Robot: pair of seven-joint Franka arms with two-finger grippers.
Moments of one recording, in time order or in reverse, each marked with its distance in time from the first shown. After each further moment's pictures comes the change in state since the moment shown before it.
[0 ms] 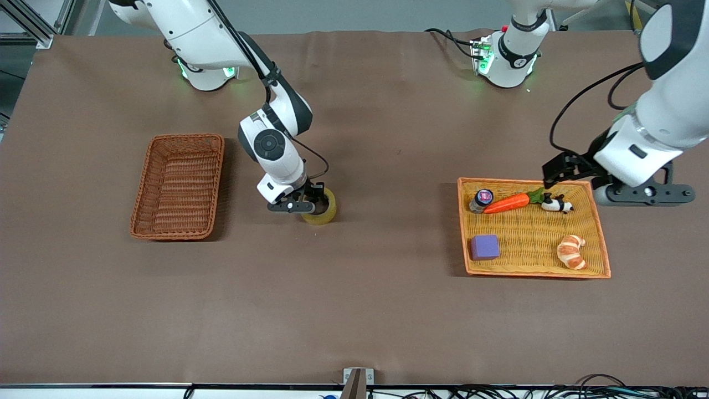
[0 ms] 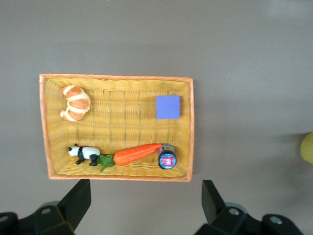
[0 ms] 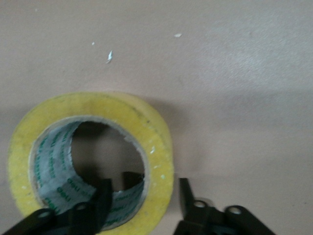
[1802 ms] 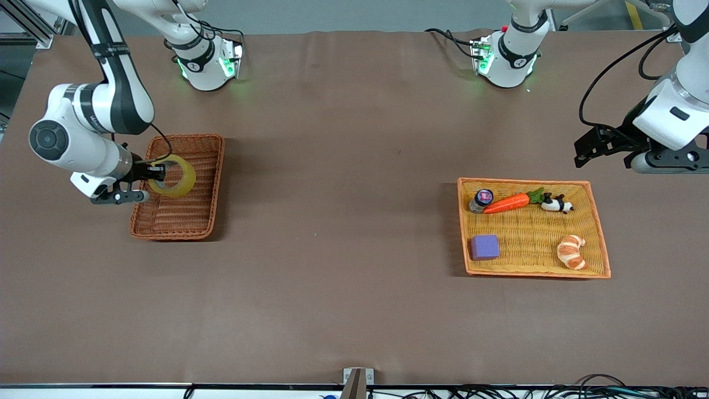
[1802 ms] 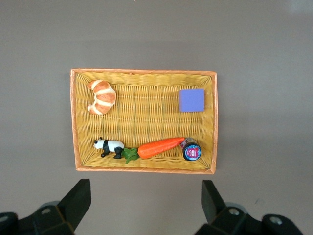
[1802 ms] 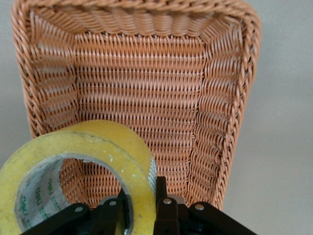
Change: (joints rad) left arm 0.101 -0.160 -0.043 -0.172 0.026 0.057 0.050; right arm -0.599 -0.458 -0.091 -0.272 -0.115 -0.436 -0.708
